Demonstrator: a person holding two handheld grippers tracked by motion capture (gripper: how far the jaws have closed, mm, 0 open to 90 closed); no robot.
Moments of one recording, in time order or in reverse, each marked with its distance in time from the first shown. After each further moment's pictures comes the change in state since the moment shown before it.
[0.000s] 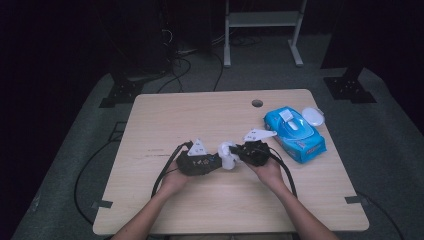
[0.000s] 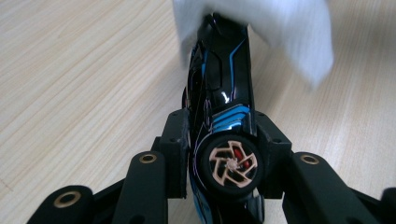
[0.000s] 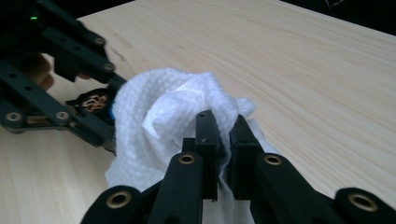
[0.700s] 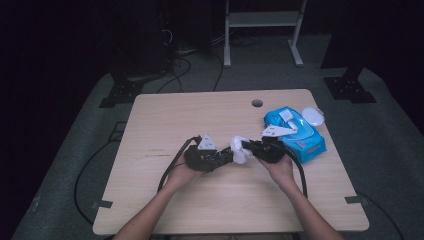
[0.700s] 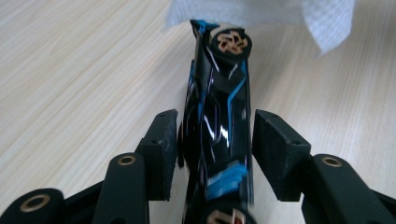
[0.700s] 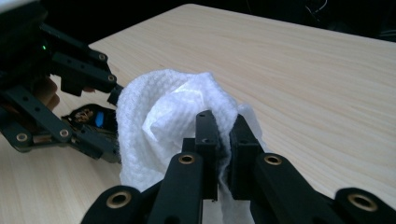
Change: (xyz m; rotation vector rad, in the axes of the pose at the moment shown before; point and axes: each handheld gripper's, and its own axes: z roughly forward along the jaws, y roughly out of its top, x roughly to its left) left arm -0.001 0.030 0.018 0.050 -0.002 0.012; right arm -0.025 -0.009 -0.028 -0.073 -0.007 0.107
